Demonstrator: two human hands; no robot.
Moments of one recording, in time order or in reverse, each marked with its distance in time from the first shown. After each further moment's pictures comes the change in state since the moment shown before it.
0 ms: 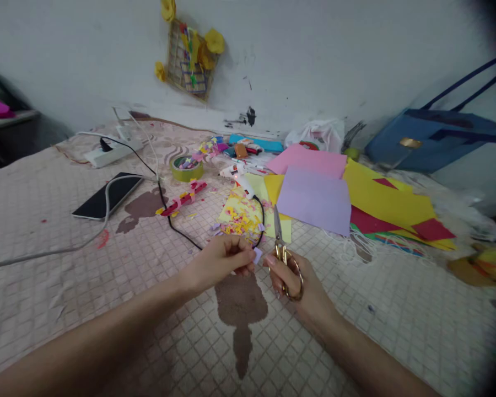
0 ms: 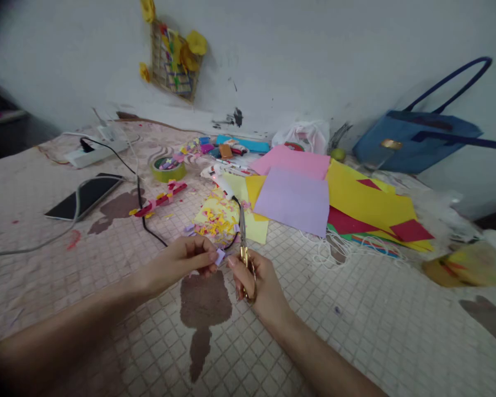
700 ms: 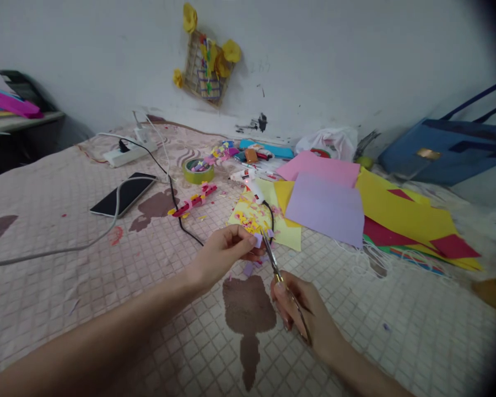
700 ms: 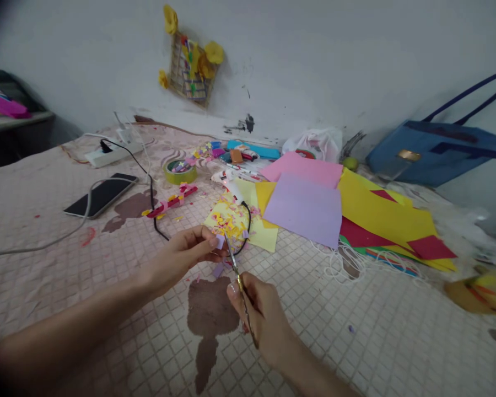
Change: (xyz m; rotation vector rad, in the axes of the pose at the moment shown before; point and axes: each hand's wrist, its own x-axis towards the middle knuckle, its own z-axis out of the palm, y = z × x) left_hand 0.001 0.008 -0.004 -0.221 0.192 0.145; right_hand -0.017 0.006 0.006 -0.152 -0.155 0.026
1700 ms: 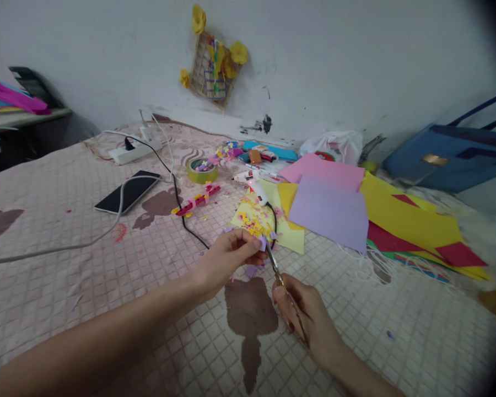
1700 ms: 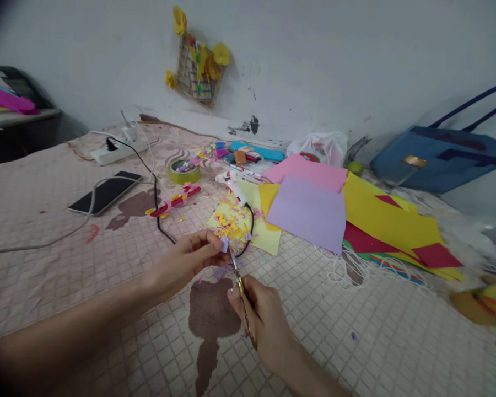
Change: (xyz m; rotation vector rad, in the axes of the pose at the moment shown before) left_hand -0.001 -0.009 0.001 -0.122 0.001 -0.043; right_hand 0.001 0.002 0.000 -0.192 0.009 -0.026
